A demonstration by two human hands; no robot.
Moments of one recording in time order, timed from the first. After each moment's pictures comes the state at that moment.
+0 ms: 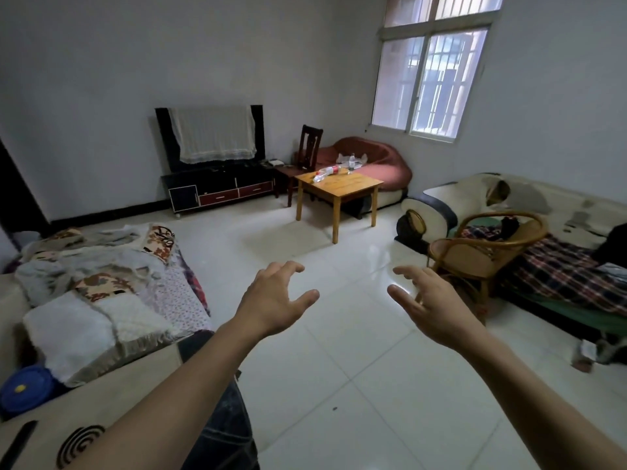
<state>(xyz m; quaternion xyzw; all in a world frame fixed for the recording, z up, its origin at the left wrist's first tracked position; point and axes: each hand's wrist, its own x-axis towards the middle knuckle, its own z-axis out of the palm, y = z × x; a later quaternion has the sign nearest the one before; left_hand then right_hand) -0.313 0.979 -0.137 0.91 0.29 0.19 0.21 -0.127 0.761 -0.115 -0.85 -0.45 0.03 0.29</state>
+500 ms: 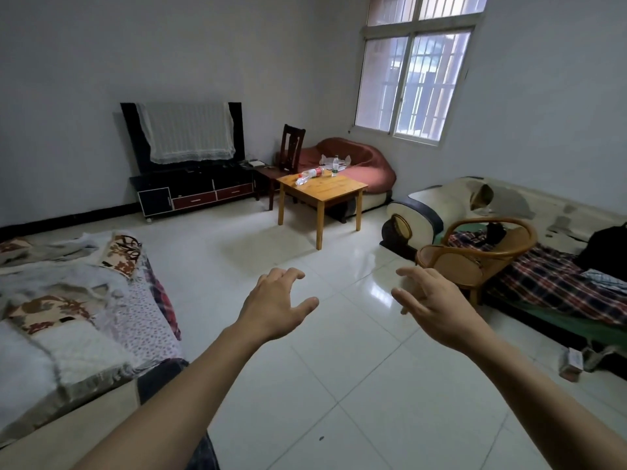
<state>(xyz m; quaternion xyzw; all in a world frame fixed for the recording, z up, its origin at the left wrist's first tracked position) -0.196 1.064 -0.156 0.92 0.27 0.17 0.23 -0.027 0.833 -0.114 -0.86 -0.42 0.04 0.28</state>
